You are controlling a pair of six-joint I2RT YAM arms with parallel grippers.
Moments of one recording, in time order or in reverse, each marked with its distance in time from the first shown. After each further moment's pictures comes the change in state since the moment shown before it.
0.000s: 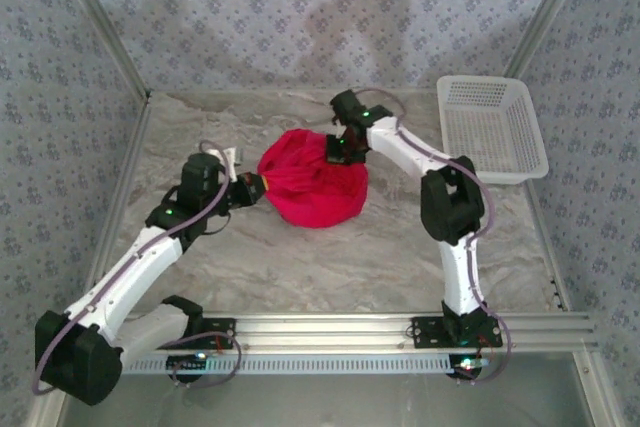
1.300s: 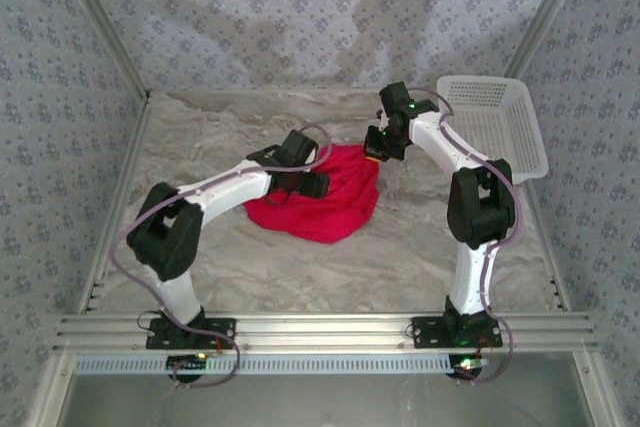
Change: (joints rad) left arm -0.304 0.810 0.531 -0.177 -0.304 0.315; right arm -0.190 -0.099 -0.144 0.000 -0.087 -0.016
